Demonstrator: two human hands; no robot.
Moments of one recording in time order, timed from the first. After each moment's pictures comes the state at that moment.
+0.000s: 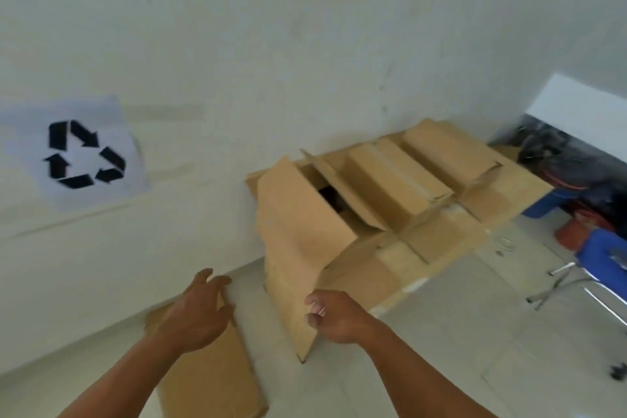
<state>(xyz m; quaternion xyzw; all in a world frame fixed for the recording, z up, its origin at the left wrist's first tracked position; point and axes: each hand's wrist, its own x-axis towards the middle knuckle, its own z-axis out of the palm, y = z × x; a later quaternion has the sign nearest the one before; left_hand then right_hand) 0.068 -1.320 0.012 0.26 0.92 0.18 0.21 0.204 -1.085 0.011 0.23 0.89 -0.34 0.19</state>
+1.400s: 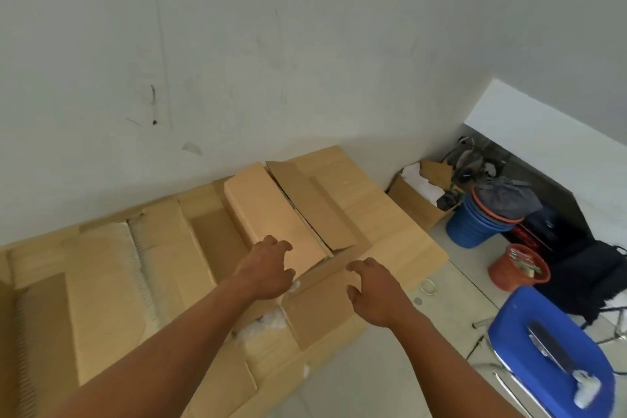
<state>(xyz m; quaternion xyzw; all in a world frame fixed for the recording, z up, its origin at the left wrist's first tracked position) 0.051 -0.450 0.039 0.36 0.88 0.17 0.25 0.219 -0.290 0.064 0.29 0.93 -0.20 0.10</state>
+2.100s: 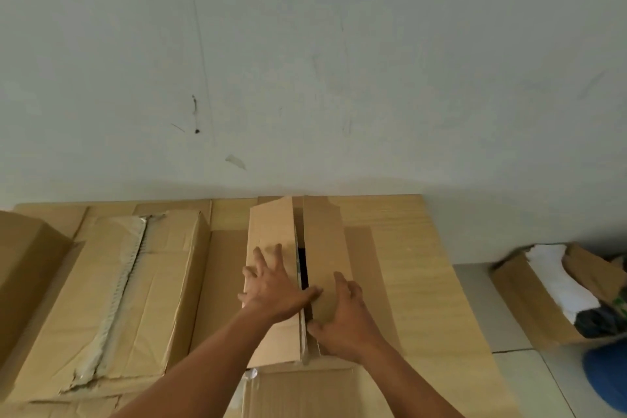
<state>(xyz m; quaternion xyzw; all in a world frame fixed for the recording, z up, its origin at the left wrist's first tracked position) -0.005 -0.303 0.005 -0.06 0.94 0.22 0.23 0.062 -0.158 0.017 0.14 0.89 -0.36 0.23</state>
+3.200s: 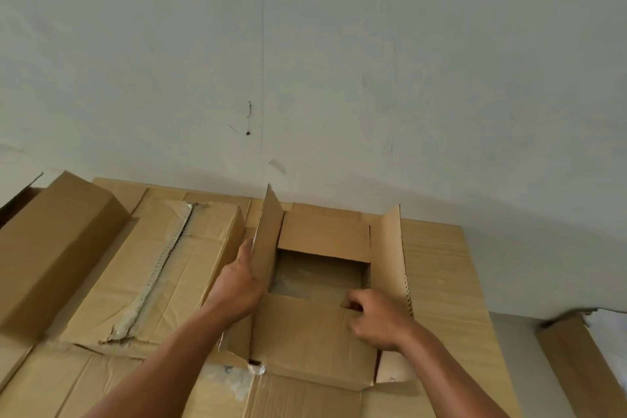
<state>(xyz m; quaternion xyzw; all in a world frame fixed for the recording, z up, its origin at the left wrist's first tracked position) 0.017 -0.380 0.039 -0.15 0.91 0.37 0.10 0.023 -0.121 0.053 -0.08 0.91 -0.27 0.31</state>
